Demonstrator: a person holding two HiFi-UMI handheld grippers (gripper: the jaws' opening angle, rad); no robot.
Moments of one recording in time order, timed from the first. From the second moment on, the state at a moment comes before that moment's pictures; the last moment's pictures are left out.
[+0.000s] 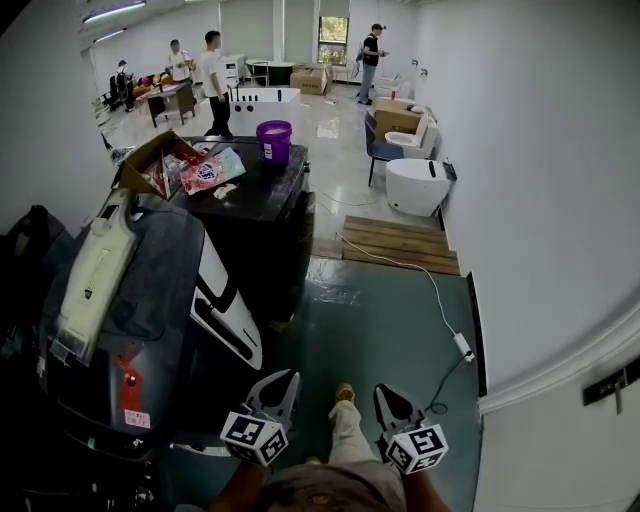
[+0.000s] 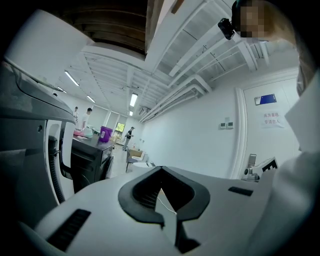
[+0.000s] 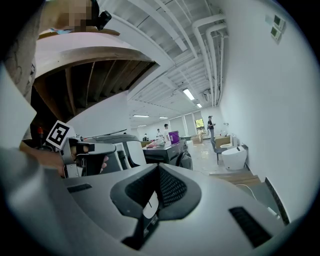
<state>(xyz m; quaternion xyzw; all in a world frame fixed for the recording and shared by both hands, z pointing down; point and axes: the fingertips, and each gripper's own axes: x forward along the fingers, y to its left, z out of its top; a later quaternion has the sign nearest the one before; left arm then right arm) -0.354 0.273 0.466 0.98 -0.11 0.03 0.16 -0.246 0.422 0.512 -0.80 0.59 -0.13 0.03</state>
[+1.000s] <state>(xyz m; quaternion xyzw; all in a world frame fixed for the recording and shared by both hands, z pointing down) -0.146 0.108 0.471 0.97 -0.16 0.05 0.17 -0.021 0.249 0.503 -0.76 0.63 -0.15 0.04</state>
